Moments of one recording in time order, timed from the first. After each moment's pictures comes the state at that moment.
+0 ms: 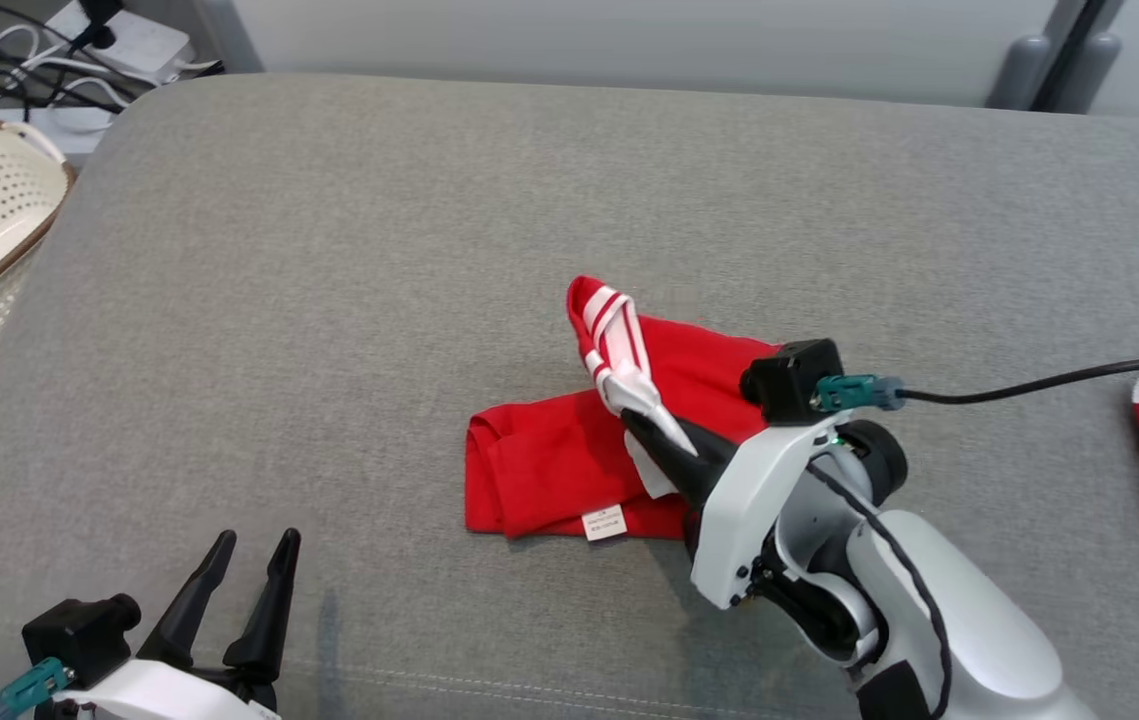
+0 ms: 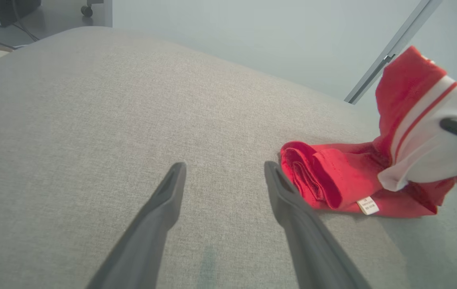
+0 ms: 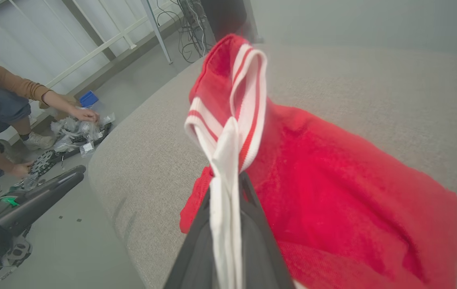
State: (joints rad) left arm -0.05 0.37 -0.32 0.31 -0.77 -0.13 -0.26; right arm -0.50 -0.06 0.55 0.31 0.58 0.13 0.28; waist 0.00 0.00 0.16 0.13
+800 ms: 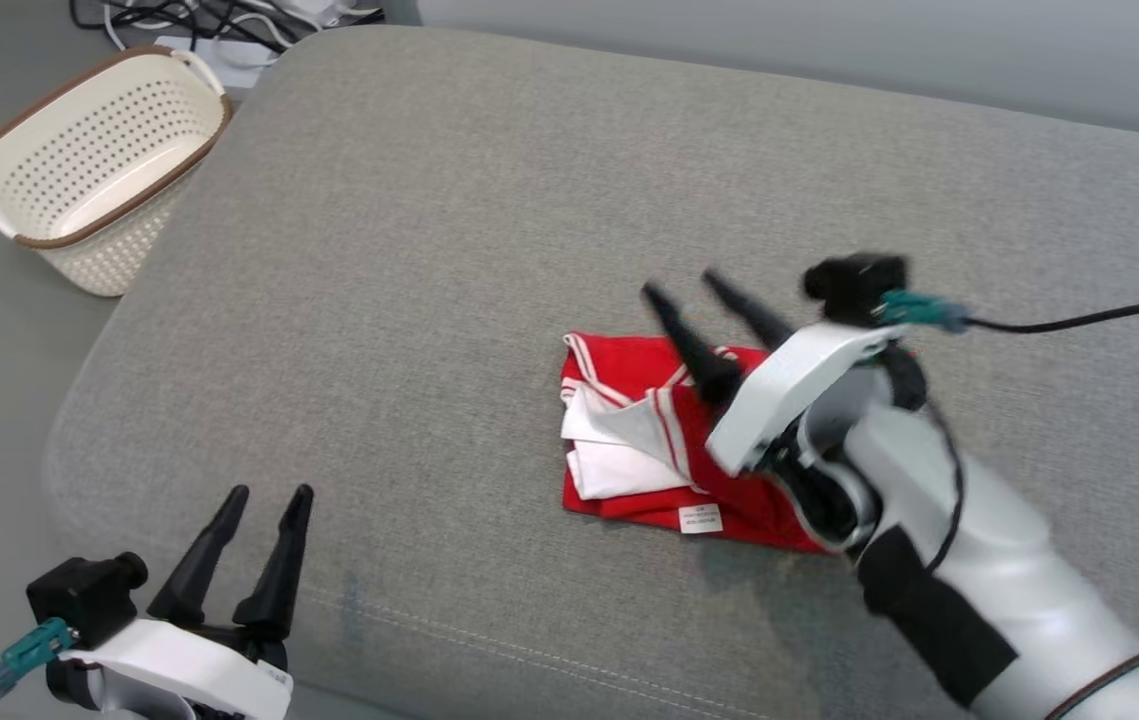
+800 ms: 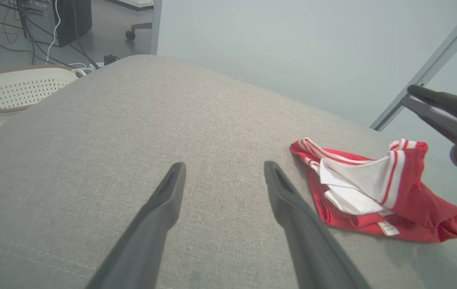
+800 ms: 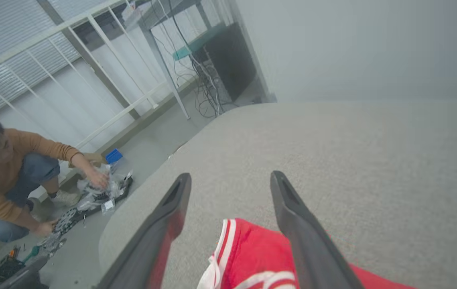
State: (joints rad) left arm -0.11 0.36 -0.35 0.29 -0.79 -0.13 -0.26; right arm -0.79 -0.06 0.75 0.75 0.88 0.13 -0.12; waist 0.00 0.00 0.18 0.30
